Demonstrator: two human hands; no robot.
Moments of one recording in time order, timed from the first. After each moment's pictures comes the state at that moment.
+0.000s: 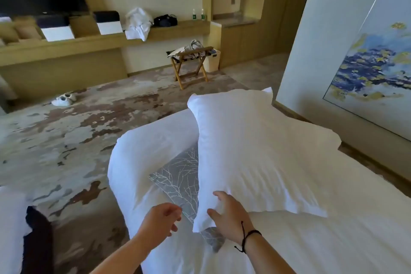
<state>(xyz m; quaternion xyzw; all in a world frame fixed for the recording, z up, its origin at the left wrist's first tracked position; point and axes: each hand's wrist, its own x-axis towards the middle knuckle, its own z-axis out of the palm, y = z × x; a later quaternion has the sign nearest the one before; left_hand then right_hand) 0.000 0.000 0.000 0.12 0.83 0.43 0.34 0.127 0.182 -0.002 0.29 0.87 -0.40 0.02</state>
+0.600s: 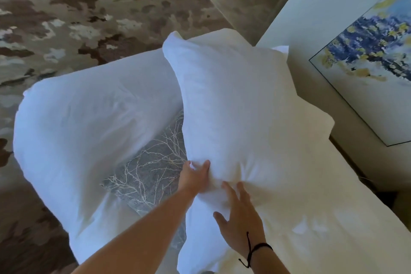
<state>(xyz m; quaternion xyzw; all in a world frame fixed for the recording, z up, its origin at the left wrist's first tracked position) -0.207 0.251 -0.171 -0.04 0.73 0.48 0.49 -0.051 0.272 -0.087 0.45 0.84 -0.23 0.18</state>
